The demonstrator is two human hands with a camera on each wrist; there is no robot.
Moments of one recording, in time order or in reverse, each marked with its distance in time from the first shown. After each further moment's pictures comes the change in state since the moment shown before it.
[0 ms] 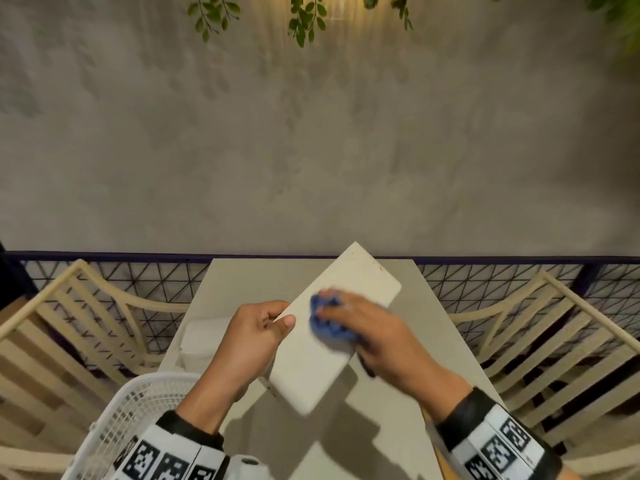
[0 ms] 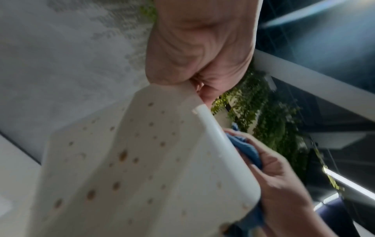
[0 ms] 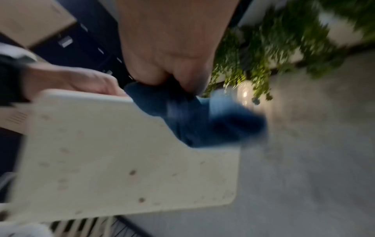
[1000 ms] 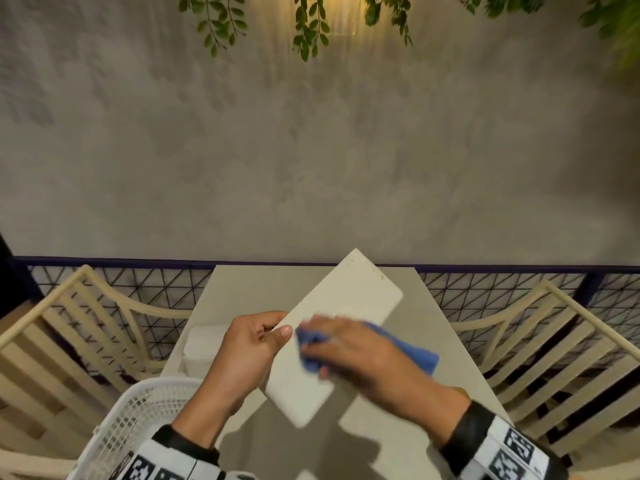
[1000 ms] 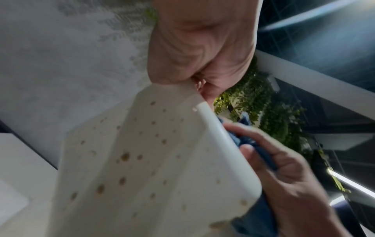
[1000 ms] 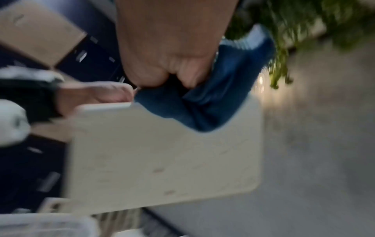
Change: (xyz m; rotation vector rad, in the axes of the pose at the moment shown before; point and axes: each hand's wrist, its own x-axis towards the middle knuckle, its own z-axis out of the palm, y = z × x) left_hand -0.013 0.003 -0.003 -0.021 0.015 0.039; right_hand 0.008 -0.012 -0.006 0.021 -0.169 -0.101
